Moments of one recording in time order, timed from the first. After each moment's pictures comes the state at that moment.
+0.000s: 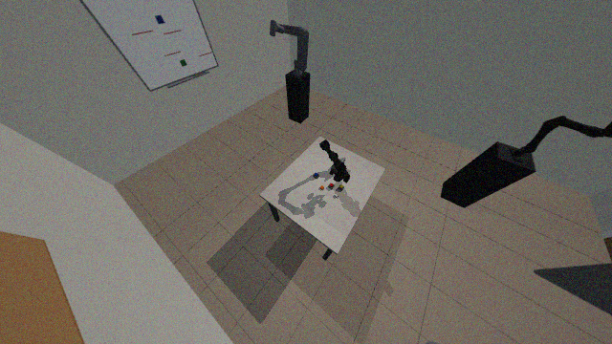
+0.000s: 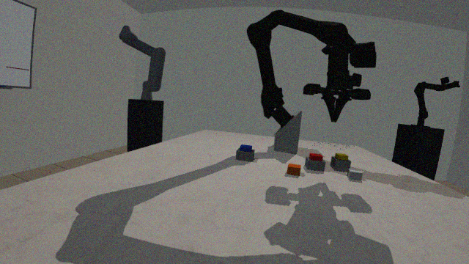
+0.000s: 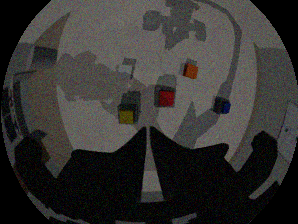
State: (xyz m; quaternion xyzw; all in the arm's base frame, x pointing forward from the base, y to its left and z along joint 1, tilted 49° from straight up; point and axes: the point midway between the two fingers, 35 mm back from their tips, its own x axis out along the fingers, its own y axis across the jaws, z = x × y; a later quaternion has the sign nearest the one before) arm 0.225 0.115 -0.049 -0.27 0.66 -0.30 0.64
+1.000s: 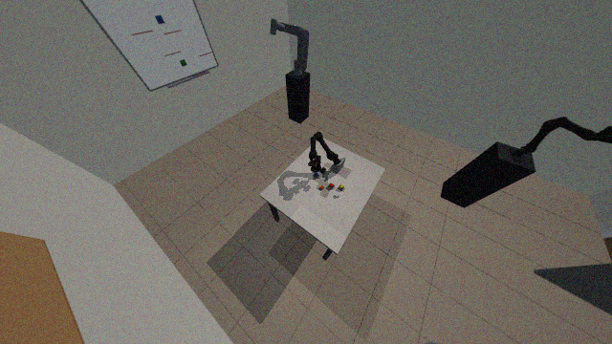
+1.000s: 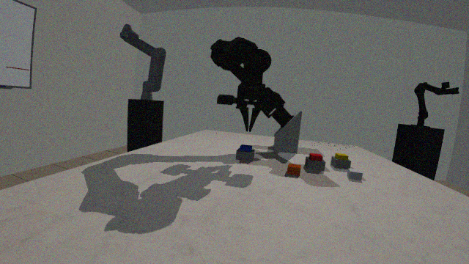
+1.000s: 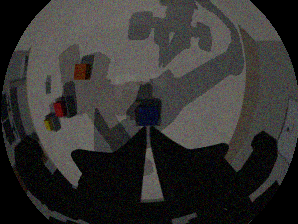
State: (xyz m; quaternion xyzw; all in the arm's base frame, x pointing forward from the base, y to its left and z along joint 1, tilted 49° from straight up) arm 0.219 -0.089 0.101 -0.27 0.65 -0.31 0.64
